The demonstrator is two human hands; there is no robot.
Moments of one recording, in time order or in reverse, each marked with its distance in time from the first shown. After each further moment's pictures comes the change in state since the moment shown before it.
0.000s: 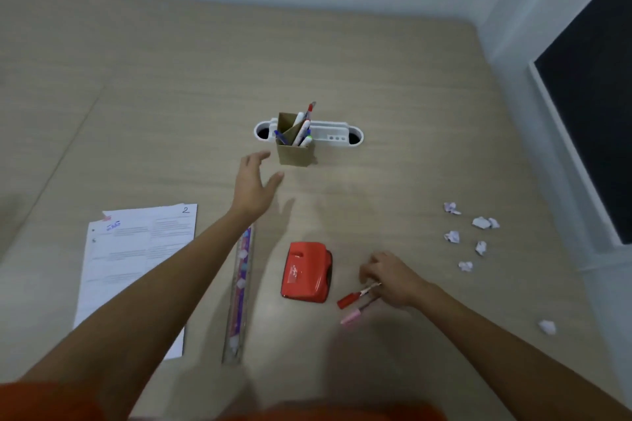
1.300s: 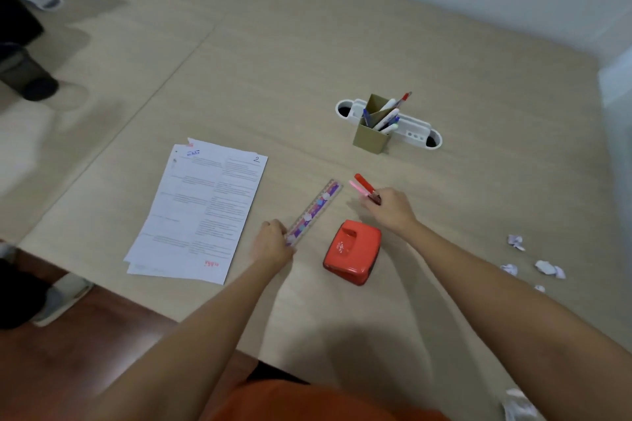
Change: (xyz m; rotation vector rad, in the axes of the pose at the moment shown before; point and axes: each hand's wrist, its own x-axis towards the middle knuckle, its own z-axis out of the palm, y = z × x) left_hand -0.153 -0.079 -0.004 0.197 -0.168 -0.637; right_hand 0.101 -0.102 -0.071 0.353 0.292 0.127
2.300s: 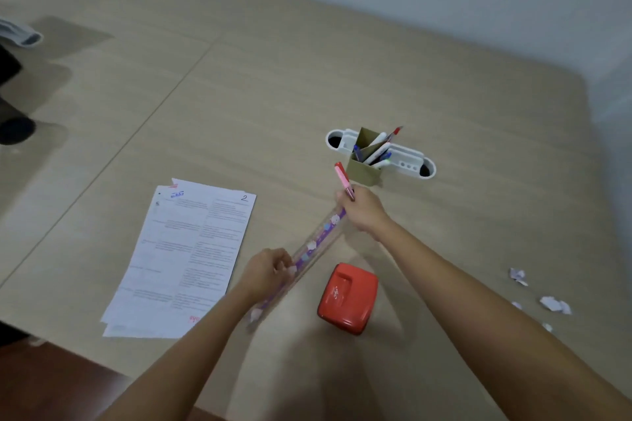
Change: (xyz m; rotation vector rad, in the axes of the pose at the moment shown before) left_hand 0.030 0.017 -0.032 0.010 -0.149 0.216; right_hand 0.062 -0.059 -0.012 0.264 -0.031 0.065
